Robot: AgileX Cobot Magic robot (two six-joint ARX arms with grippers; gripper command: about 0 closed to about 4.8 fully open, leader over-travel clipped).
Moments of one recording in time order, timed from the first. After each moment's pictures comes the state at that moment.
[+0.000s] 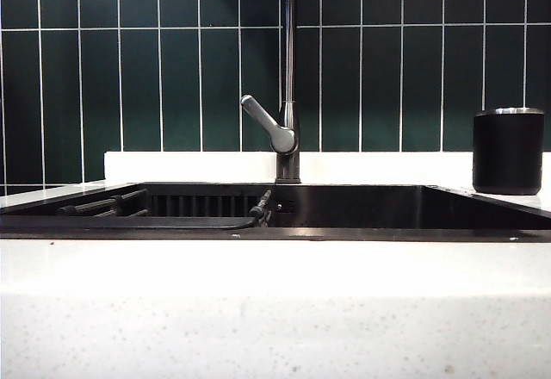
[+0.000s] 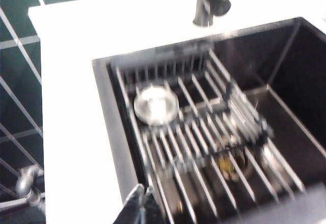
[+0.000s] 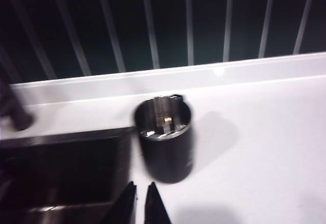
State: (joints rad) left arm -0.17 0.49 0.73 -0.60 0.16 0.09; right arm 0.02 0.68 0.69 -0.15 0.10 0.10
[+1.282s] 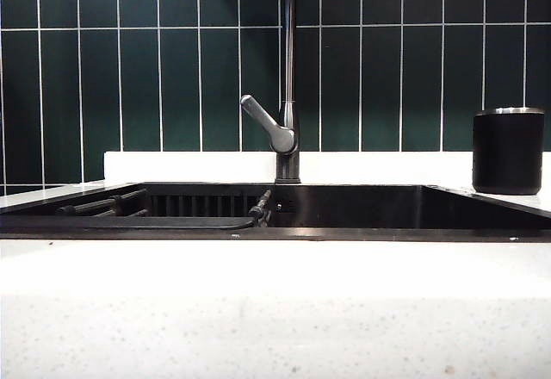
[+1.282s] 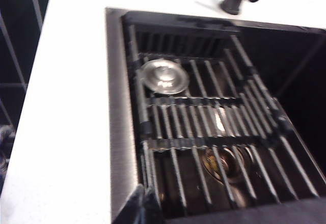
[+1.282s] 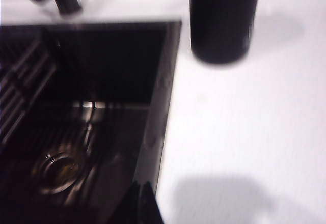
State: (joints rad) left arm -0.17 0.28 0.37 -0.41 0.09 -0.16; right arm 0.15 0.29 0.37 -0.39 0.05 0.10
